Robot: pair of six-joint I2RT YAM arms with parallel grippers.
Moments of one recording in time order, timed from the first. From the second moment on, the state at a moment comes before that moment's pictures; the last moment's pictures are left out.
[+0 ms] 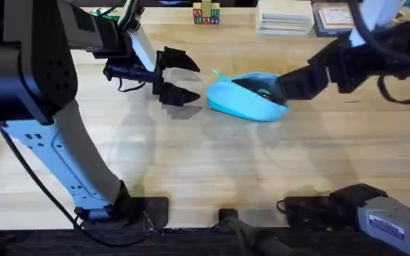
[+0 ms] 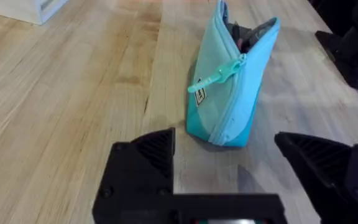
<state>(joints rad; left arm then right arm) 0.05 2.07 1.23 -0.93 1.32 1.56 0.25 1.09 1.19 -1.04 -0.27 -0.25</state>
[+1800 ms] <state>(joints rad) 0.05 2.07 1.23 -0.93 1.32 1.56 0.53 1.53 1.51 -0.98 -0.05 -0.10</state>
